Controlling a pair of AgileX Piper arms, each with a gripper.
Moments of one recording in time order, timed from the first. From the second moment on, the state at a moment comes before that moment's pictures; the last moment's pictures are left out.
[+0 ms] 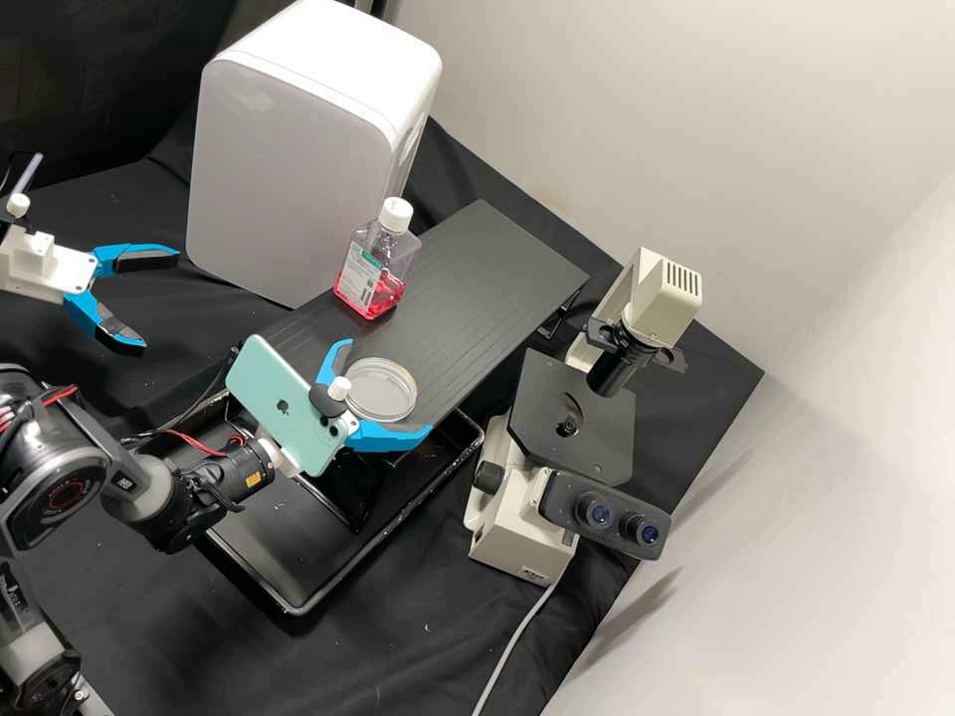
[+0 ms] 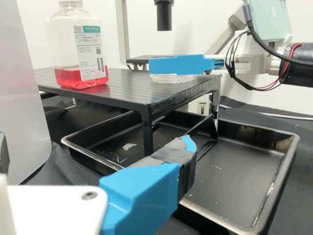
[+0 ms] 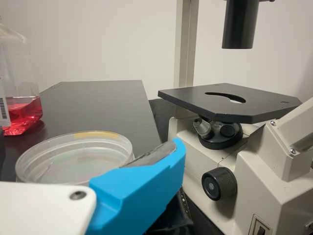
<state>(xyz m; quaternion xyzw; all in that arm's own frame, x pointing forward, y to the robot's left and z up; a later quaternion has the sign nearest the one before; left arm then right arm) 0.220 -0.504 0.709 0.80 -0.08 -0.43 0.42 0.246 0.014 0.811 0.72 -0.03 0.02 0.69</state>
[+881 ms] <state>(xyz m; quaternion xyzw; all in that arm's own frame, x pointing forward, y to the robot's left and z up) 0.220 -0.504 0.709 0.80 -0.08 -0.43 0.42 0.246 0.015 0.810 0.72 -0.02 0.02 0.69</state>
